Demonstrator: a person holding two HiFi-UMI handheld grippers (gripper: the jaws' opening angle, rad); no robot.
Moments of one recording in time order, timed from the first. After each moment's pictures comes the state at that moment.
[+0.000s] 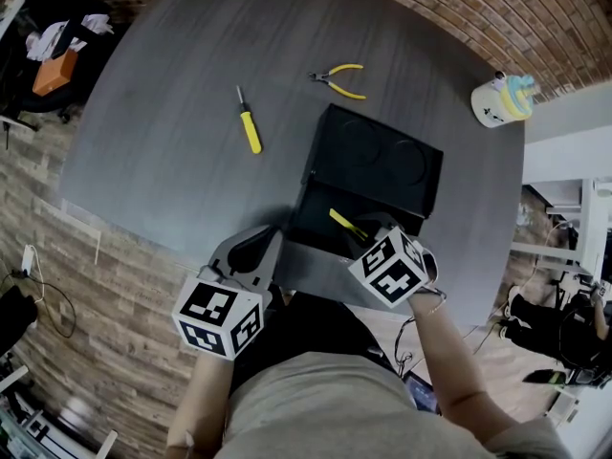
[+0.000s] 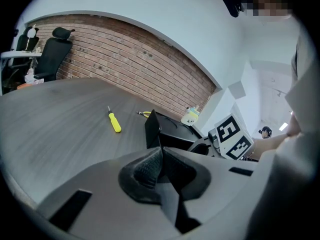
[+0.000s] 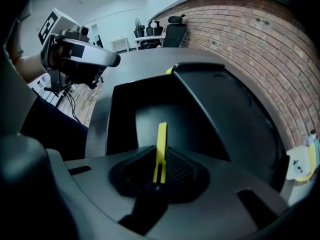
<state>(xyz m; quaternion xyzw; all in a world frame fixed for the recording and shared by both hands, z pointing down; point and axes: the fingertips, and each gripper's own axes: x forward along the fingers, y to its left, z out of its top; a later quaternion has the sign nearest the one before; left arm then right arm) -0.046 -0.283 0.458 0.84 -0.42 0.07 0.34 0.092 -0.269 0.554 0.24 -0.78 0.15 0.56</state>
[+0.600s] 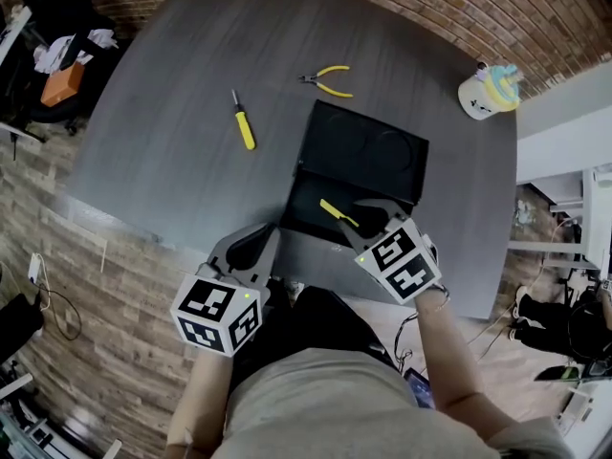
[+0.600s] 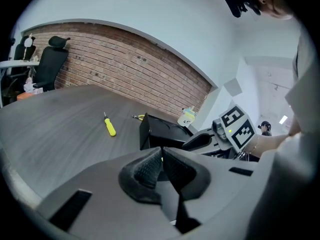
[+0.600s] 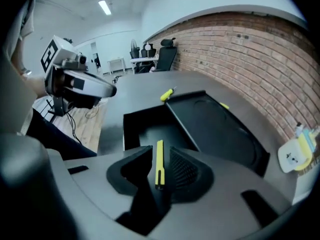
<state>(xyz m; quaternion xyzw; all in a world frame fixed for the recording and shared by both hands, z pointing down) -0.037 -0.264 0.437 0.85 -0.43 0.07 0.31 0.085 -0.276 0.498 0.29 -0.83 0.13 0.46</state>
